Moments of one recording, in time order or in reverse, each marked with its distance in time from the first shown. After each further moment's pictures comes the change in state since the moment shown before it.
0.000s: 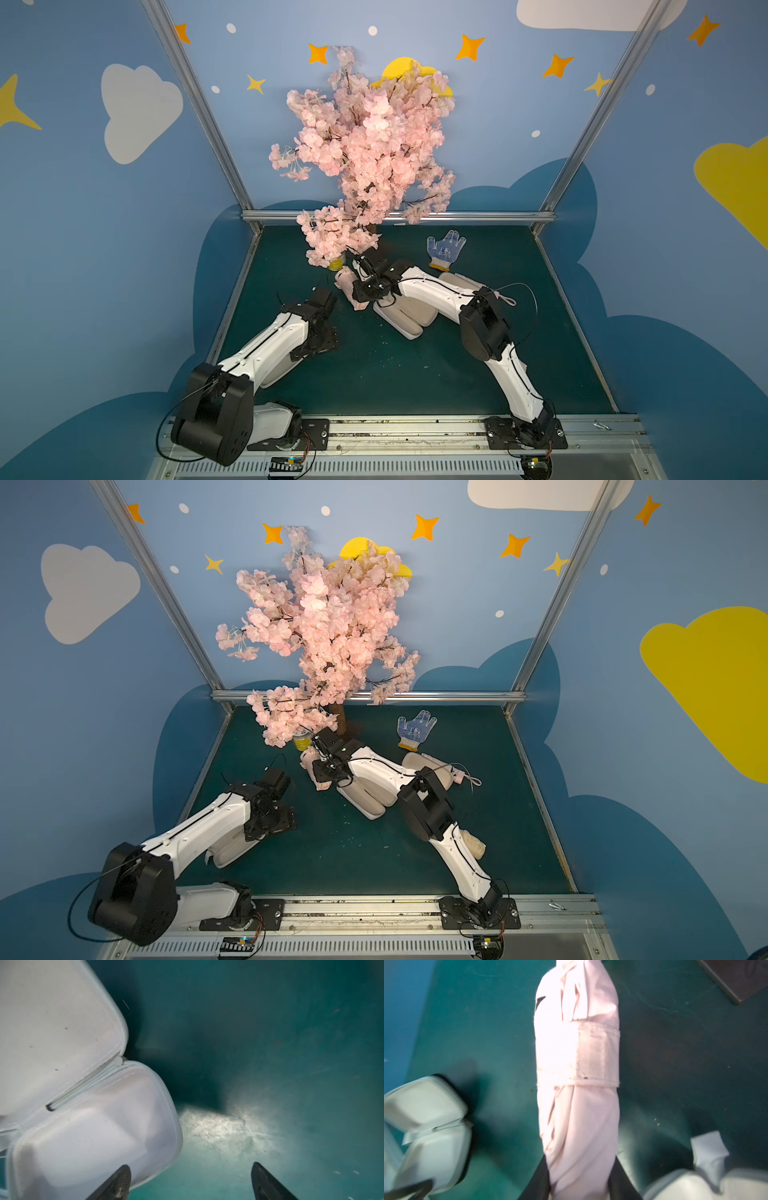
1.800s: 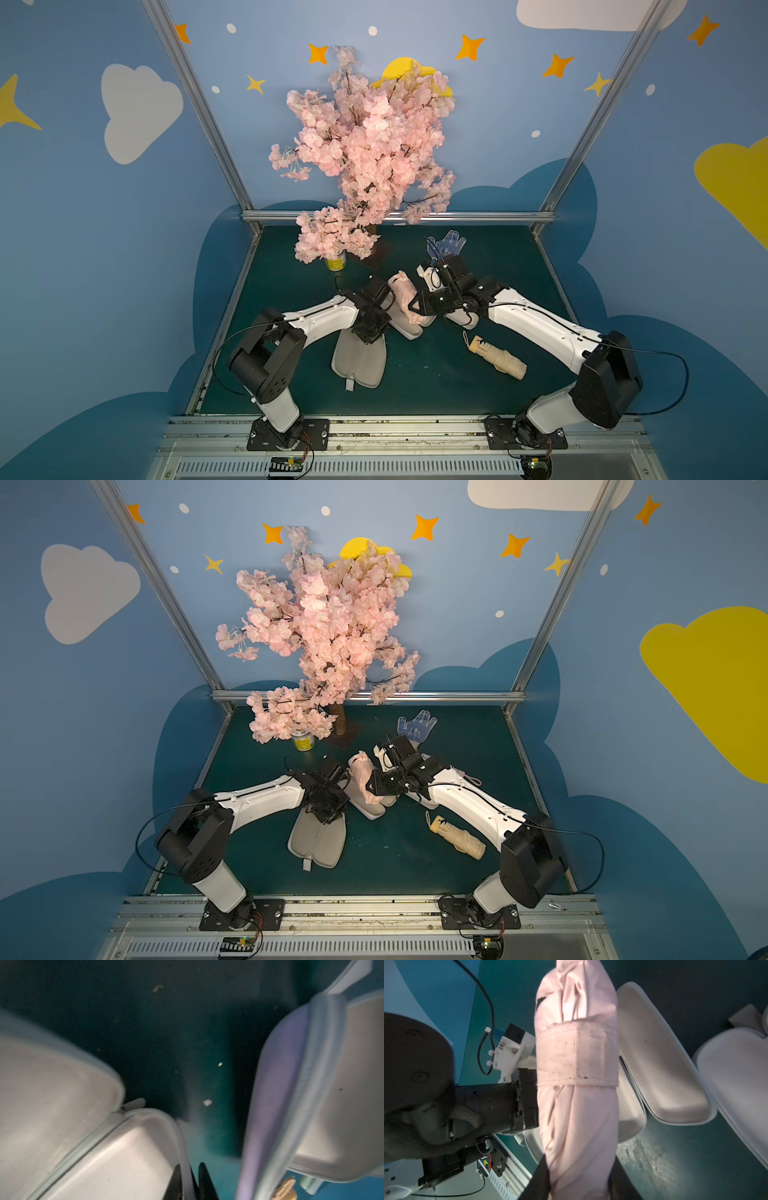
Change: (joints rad) left arm -0.306 0.346 0.224 0.423 0.336 -0.819; right arm -0.194 -0.802 -0.814 0.048 -0.113 0.053
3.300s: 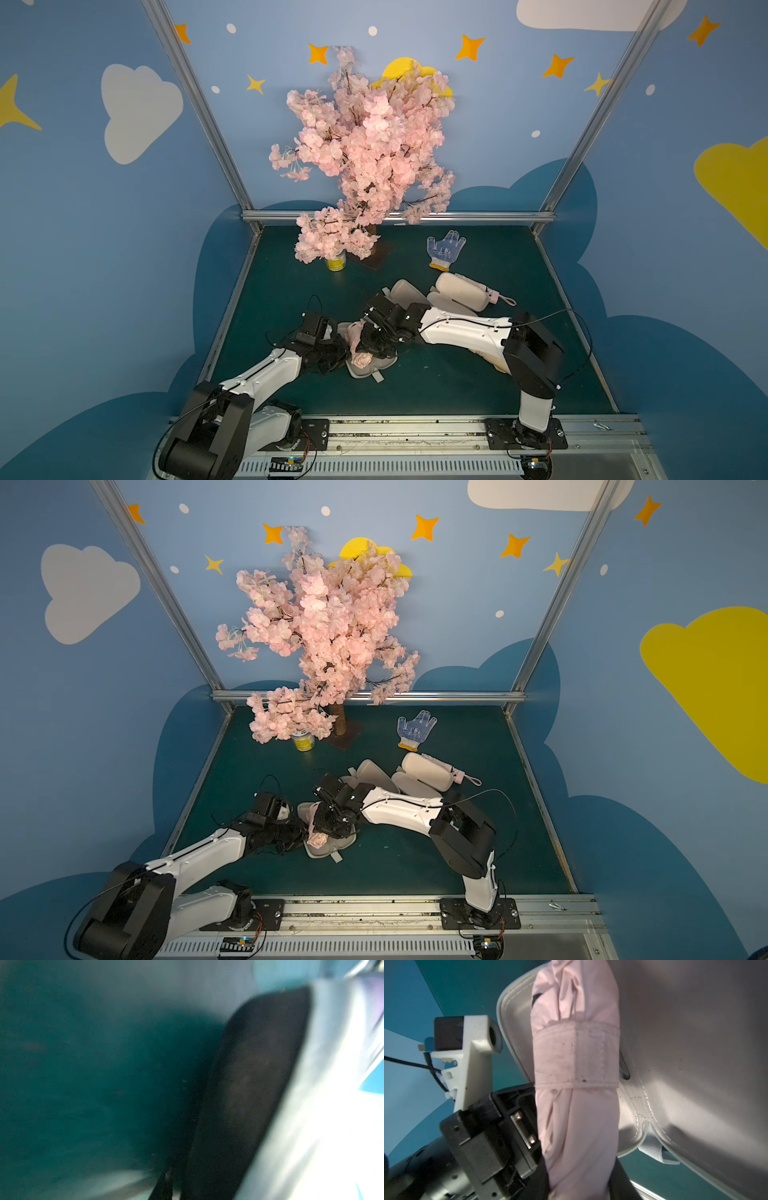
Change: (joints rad) left arm 0.337 -0.533 -0.660 0.265 0.280 0.428; right arm 0.401 0.404 0.191 0.111 -0.011 0.758
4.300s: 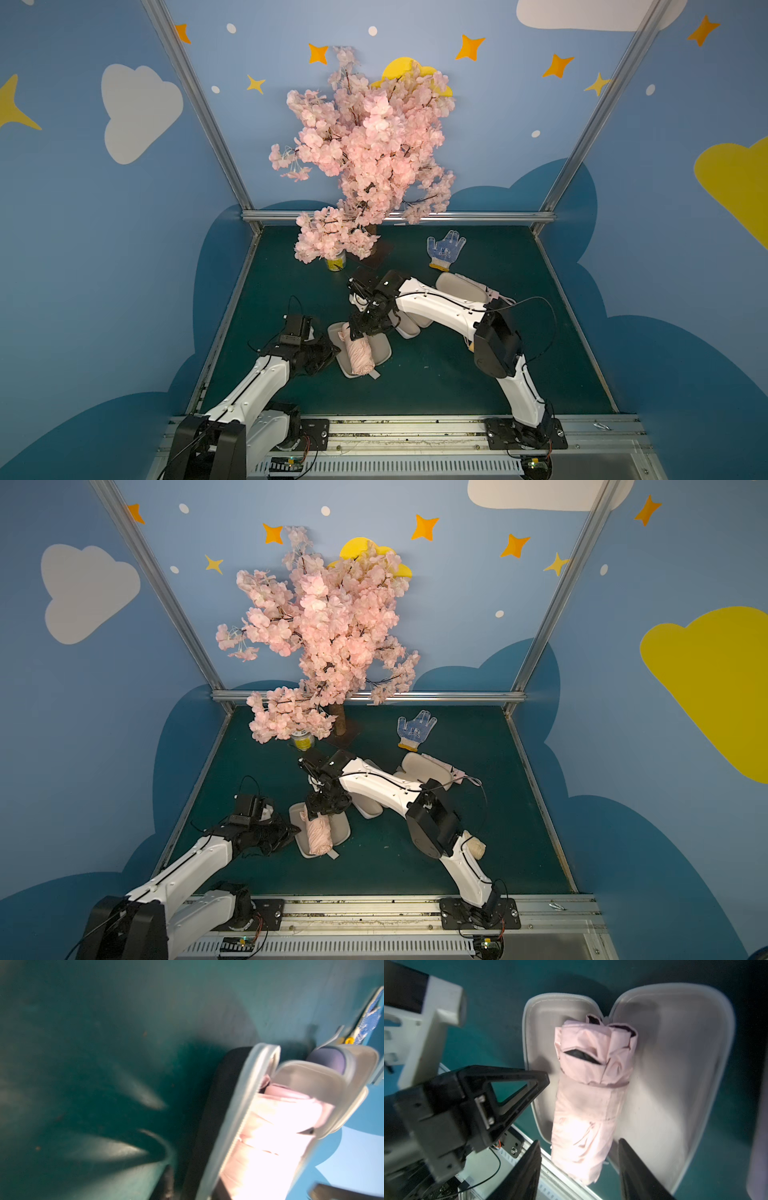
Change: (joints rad) left arm 0.165 -0.115 -0.003 -0.139 -0.038 0.050; right arm -0.066 0.312 0.595 -0.559 -0.010 -0.721
